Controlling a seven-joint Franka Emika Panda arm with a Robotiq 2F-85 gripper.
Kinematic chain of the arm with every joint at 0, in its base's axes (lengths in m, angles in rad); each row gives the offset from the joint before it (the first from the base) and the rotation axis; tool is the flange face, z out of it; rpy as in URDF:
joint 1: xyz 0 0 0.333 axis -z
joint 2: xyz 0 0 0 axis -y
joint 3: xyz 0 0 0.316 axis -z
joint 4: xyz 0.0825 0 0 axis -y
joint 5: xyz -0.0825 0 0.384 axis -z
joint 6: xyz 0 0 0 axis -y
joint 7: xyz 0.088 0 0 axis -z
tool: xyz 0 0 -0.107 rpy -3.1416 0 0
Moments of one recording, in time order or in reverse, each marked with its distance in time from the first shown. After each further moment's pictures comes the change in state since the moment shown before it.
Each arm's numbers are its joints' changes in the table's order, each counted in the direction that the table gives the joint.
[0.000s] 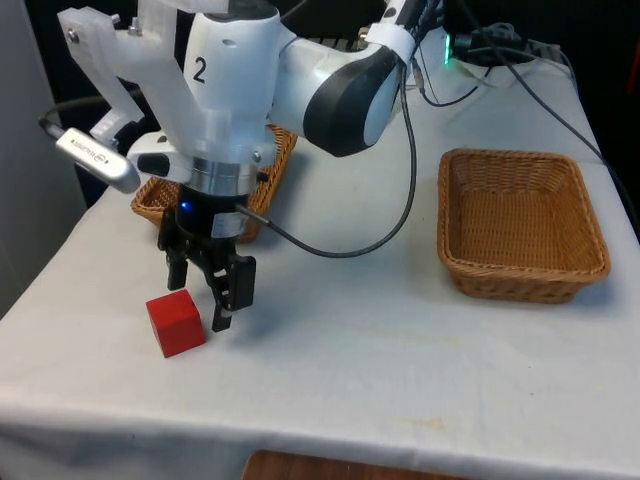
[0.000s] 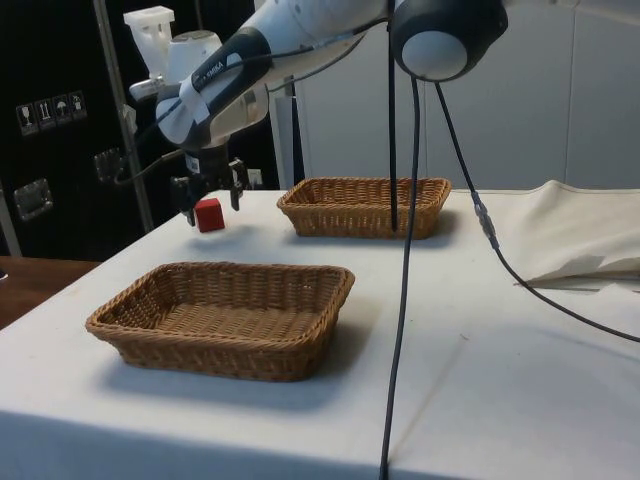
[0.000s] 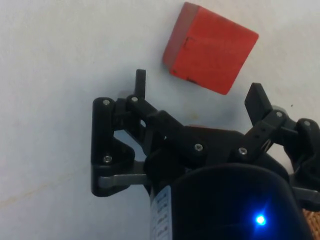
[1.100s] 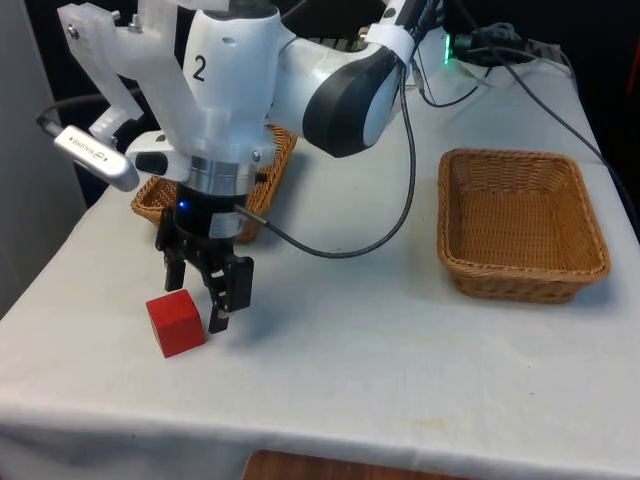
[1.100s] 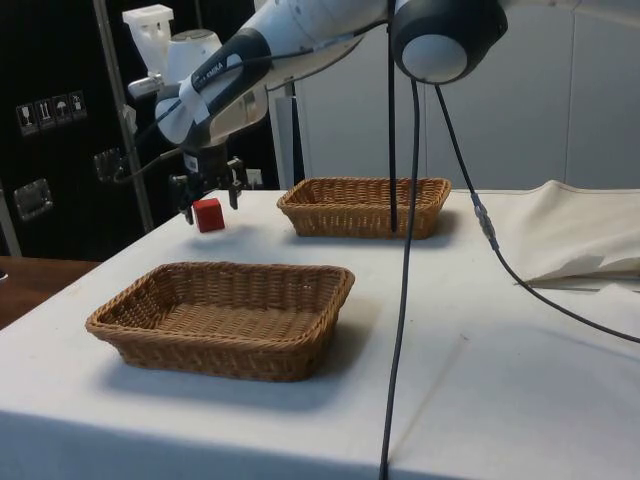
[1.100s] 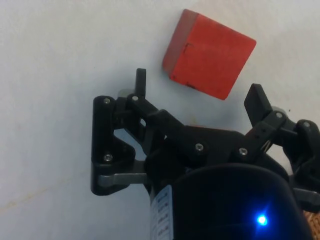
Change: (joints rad) arm 0.006 -0.010 0.004 0.018 0.000 0.006 0.015
